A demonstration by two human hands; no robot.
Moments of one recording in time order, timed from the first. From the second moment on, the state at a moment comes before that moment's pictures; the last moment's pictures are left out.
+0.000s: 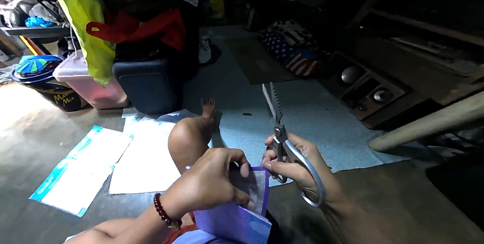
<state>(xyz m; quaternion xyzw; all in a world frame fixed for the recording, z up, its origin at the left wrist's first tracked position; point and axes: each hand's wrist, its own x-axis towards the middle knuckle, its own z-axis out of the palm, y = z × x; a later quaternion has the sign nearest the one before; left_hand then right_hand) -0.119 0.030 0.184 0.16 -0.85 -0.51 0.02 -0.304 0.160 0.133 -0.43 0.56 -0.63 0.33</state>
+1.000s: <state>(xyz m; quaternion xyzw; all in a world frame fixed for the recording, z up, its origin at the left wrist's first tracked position) -0.103 0.032 0.172 0.04 -0.90 -0.44 0.06 -0.377 0.193 0.146 -0.64 0.55 -0.47 0.25</state>
